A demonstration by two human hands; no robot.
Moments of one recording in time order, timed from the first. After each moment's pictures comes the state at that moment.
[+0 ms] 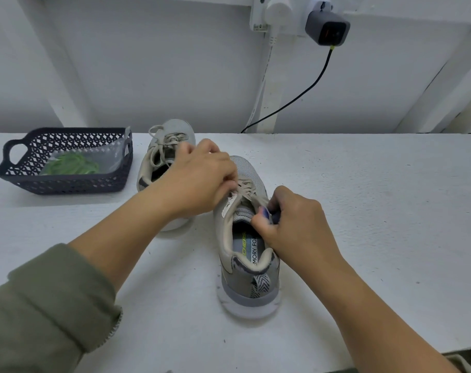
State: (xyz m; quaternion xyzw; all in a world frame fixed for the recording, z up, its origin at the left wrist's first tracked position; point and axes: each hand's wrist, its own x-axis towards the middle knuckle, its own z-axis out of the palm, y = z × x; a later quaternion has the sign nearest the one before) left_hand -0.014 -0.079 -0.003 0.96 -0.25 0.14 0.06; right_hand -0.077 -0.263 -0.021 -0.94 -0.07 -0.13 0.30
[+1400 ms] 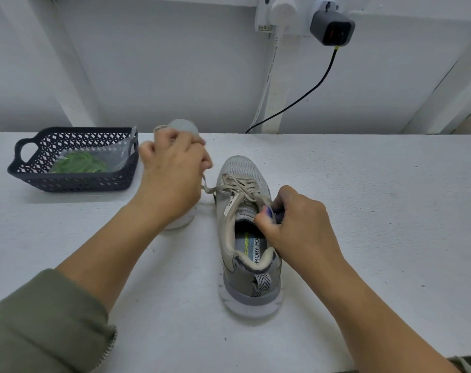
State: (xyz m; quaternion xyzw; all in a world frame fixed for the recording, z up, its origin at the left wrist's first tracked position) left_hand -0.027 -0.058 -0.012 0.95 -0.09 0.28 0.10; right_hand -0.078 -0.265 -0.021 -0.94 -0.06 -0.12 0.31
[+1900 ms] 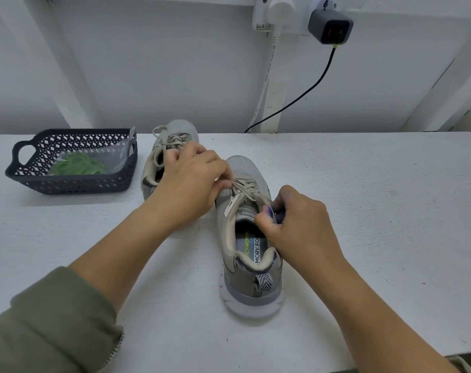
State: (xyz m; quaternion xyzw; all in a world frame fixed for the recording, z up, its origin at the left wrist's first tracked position) left_hand -0.026 -0.072 -0.019 0.94 -0.20 0.22 0.14; right_hand -0.077 -0.264 -0.022 -0.94 -0.05 -0.12 0.32
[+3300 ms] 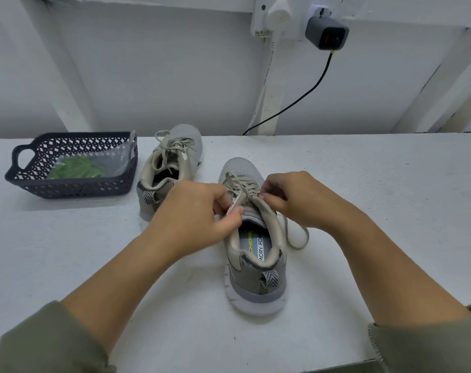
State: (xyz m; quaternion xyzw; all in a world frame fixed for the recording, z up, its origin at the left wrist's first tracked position) left_hand -0.067 -0.073 -0.019 0.93 -0.16 0.12 0.30; right_hand -0.026 -0.281 0.001 -0.95 -0.21 0.04 0.22
